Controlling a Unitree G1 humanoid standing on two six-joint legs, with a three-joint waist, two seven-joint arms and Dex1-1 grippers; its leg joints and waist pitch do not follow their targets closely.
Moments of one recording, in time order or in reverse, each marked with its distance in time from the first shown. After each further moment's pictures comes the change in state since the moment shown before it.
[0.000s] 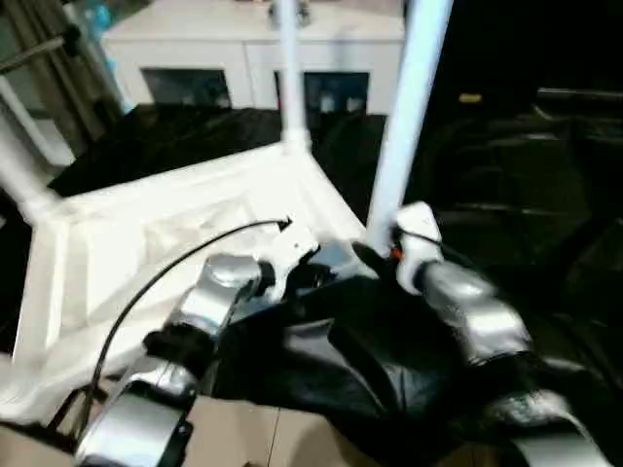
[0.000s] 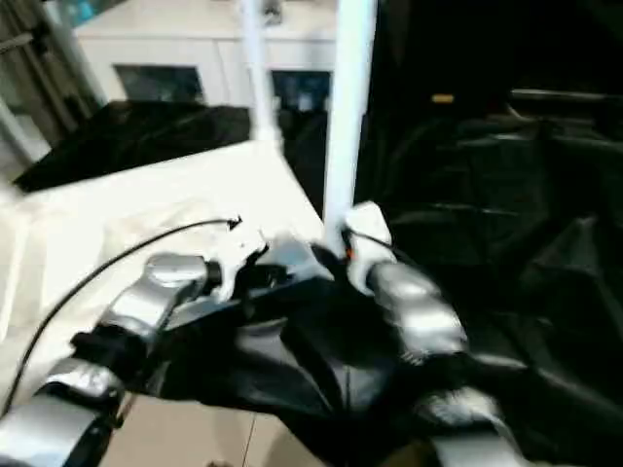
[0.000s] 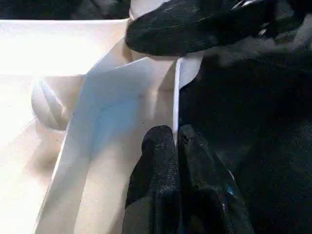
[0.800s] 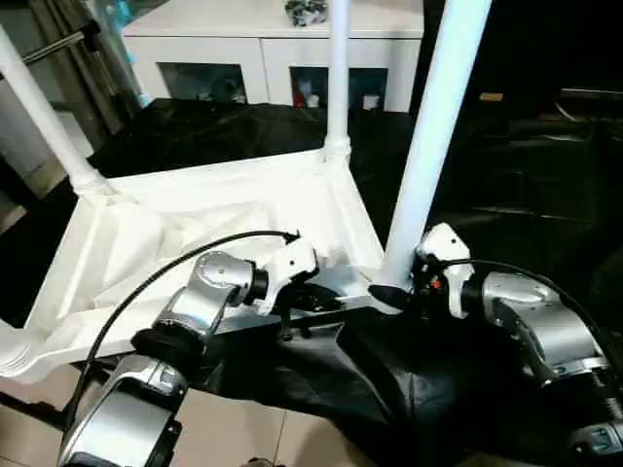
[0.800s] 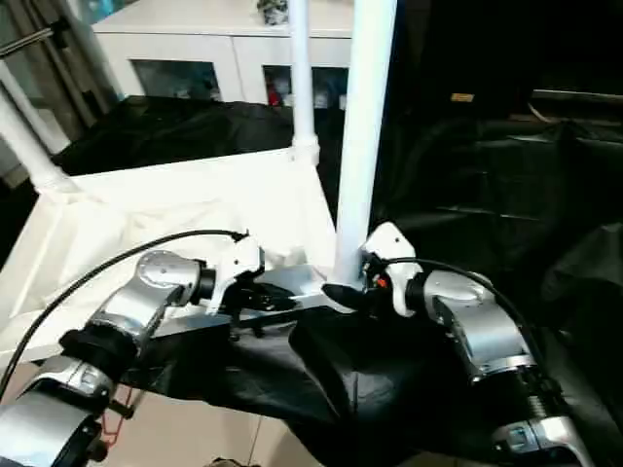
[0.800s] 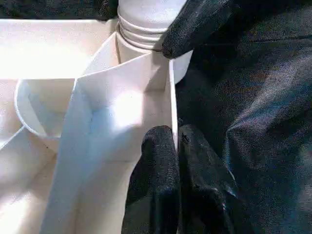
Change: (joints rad) left arm 0.015 0.101 -0.068 0.014 -0.032 -0.171 -0.396; right arm 0.159 -0.347 0.112 -0.292 0.088 0.058 0.594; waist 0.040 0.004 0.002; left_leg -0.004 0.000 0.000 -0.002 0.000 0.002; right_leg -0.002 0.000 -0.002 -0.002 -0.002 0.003
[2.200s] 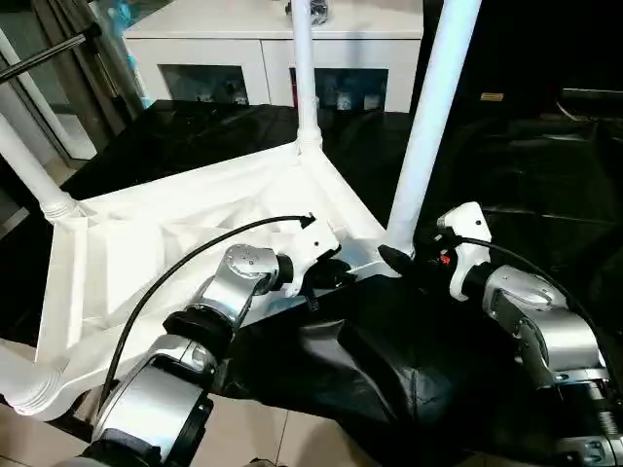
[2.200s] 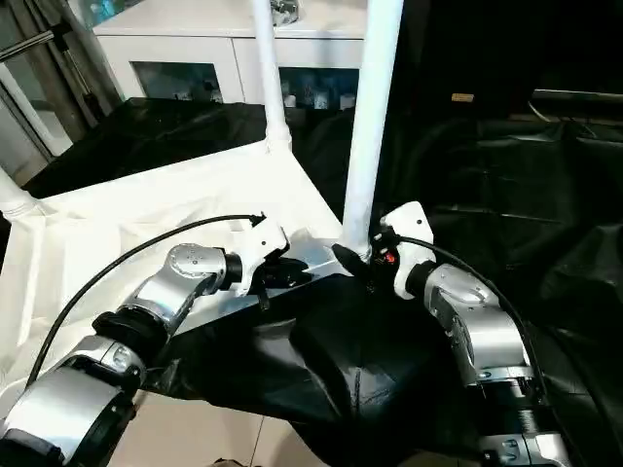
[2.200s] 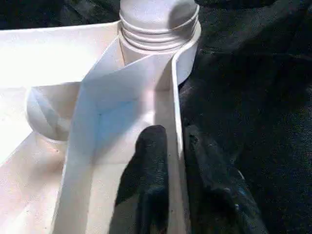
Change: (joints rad) left arm -0.137 -0.120 0.035 0.219 0.042 -0.004 0.280; right arm 0.040 0.090 -0.153 -0.110 0.043 0.059 -0.261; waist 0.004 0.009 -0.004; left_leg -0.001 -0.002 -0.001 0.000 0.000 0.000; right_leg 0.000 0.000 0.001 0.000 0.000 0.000
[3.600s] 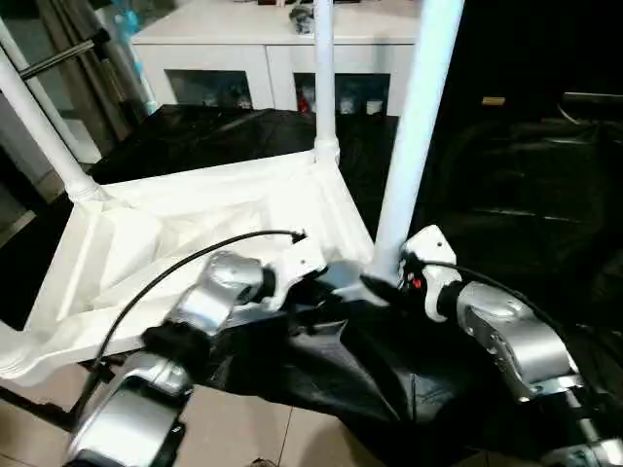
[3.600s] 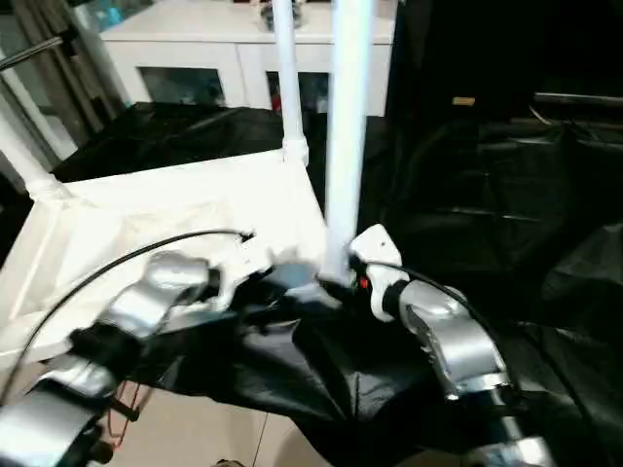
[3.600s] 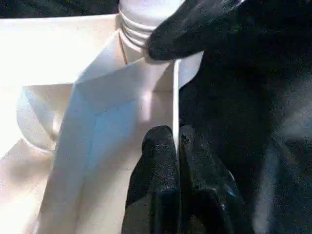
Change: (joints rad) left arm 0.075 0.034 -0.056 -0.152 0.018 0.068 -0.039; right arm 0.005 0.085 0.107 0.026 -0.076 0.077 -0.145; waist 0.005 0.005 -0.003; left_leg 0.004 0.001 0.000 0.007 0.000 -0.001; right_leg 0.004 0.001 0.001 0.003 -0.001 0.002
